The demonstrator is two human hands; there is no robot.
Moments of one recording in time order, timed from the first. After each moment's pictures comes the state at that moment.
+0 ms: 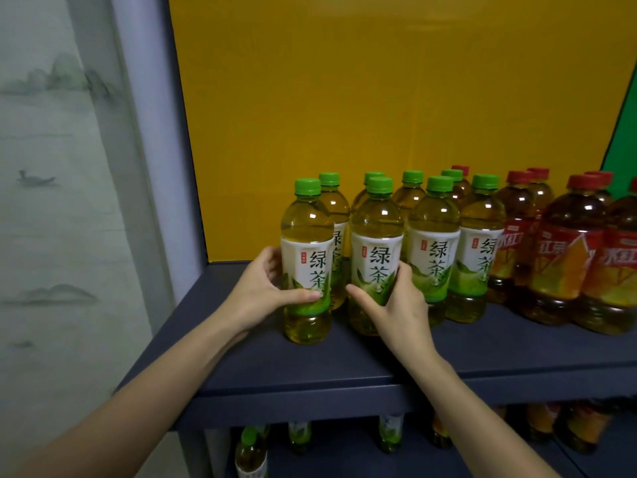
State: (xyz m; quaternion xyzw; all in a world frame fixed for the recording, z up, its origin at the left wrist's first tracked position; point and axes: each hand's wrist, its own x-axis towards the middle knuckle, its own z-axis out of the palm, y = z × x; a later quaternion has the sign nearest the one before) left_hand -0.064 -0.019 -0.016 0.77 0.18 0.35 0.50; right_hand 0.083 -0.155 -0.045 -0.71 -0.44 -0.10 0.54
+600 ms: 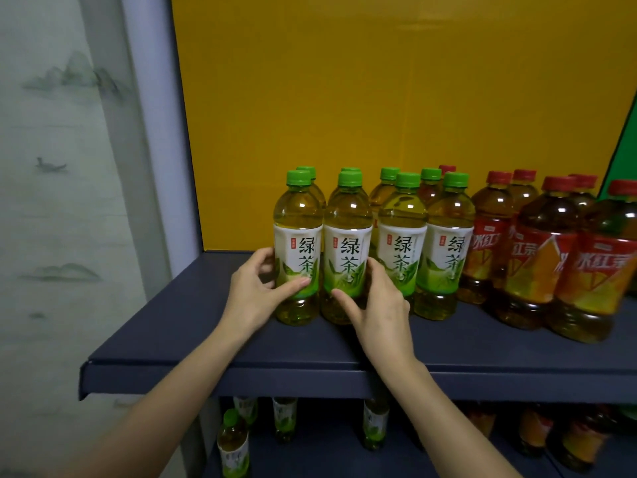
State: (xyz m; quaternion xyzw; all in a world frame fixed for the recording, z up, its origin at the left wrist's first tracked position) left_hand -0.035 -0.066 -0.038 0.73 0.25 0.49 0.39; right_hand 0.100 -0.179 -0.058 -0.71 -0.48 -0.16 0.49
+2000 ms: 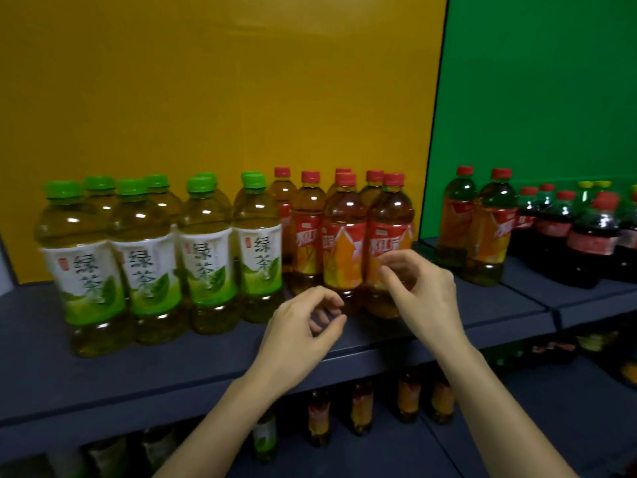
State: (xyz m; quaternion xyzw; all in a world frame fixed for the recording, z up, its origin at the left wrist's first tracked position) left_hand 0.160 -0.250 -0.057 0.85 0.03 0.42 0.31; right_hand 0.288 -0.379 -0.025 -0.73 -0.39 -0.21 0.52
